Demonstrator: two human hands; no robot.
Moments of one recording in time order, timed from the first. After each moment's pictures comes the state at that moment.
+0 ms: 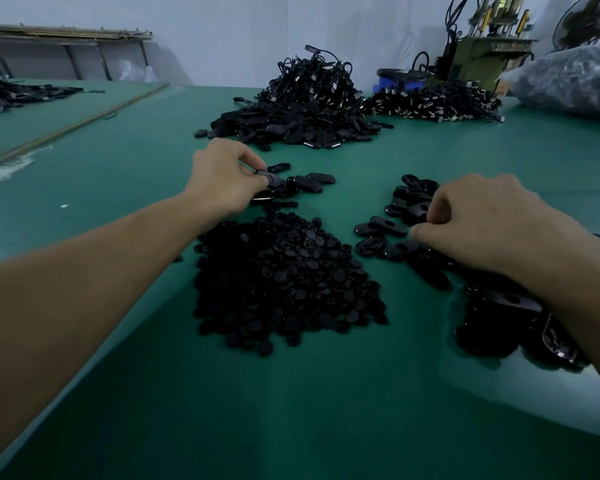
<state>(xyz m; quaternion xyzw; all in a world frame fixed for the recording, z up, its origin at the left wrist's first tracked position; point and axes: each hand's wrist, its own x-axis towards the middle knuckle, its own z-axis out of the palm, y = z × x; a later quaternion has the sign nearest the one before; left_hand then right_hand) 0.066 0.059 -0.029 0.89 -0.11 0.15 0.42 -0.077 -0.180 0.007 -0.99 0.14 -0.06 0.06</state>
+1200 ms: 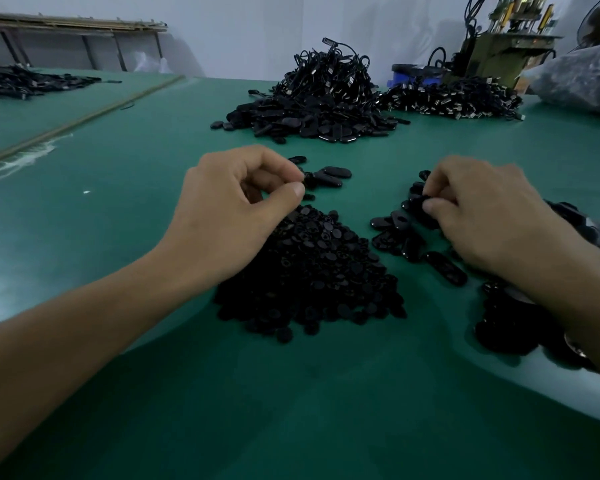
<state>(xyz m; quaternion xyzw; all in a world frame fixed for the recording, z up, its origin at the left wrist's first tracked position) -0.032 0.074 -0.030 0.82 -0.23 0.20 0.49 -0.073 -0.171 -0.004 -0.98 0.05 -0.15 0.13</state>
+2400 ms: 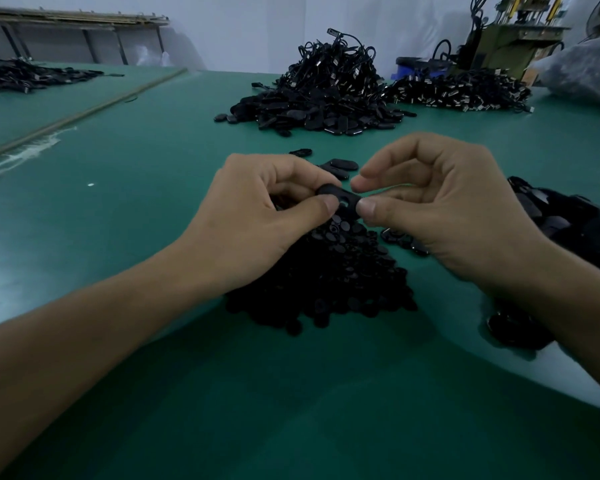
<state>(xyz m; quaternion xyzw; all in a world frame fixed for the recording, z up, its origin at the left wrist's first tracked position) -0.043 0.069 -0.032 0.78 -0.30 0.10 0.54 -0.082 -0.131 -0.012 -0.82 -0.15 -0.15 0.53</state>
